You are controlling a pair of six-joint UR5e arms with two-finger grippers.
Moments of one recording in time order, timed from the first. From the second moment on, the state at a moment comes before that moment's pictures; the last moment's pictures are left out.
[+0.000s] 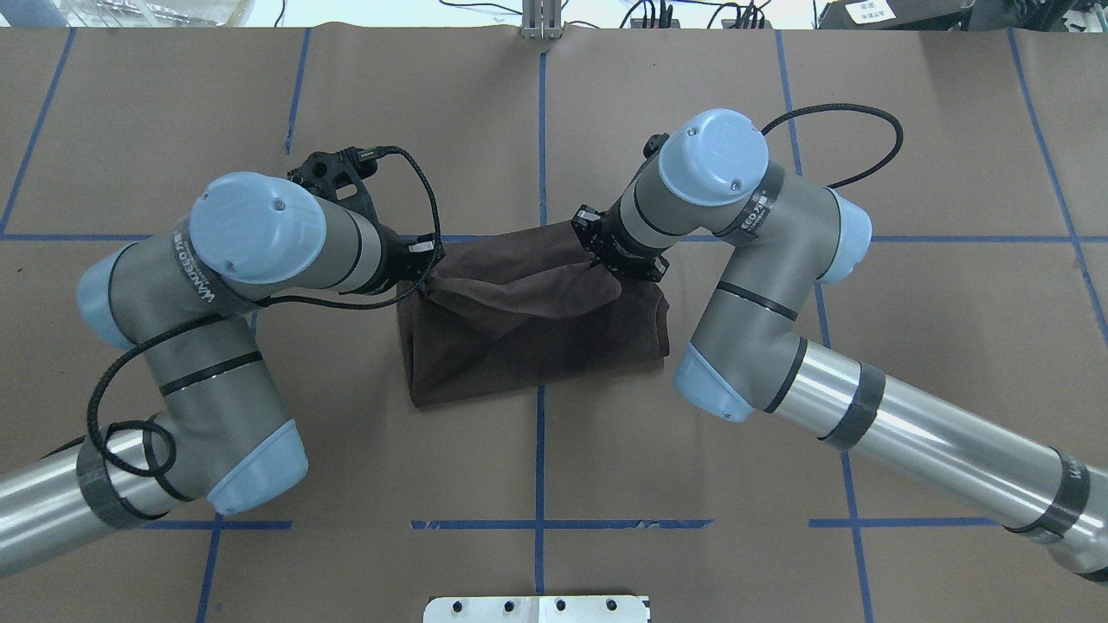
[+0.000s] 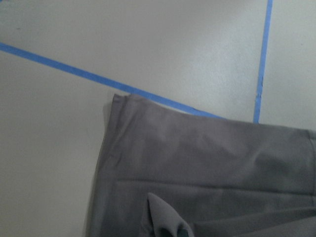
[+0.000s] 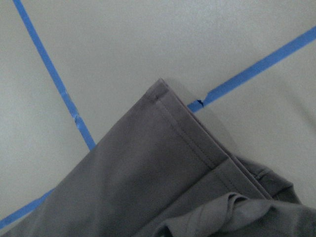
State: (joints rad) left arm -0.60 -2.10 -1.77 -1.83 -1.72 -1.52; right arm 0.64 -0.88 1.49 -1.22 1.95 1.75
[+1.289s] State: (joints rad) left arm -0.86 -2.17 -1.43 -2.09 -1.83 -1.20; right arm 0.82 -0.66 1.17 -1.31 2.12 1.47
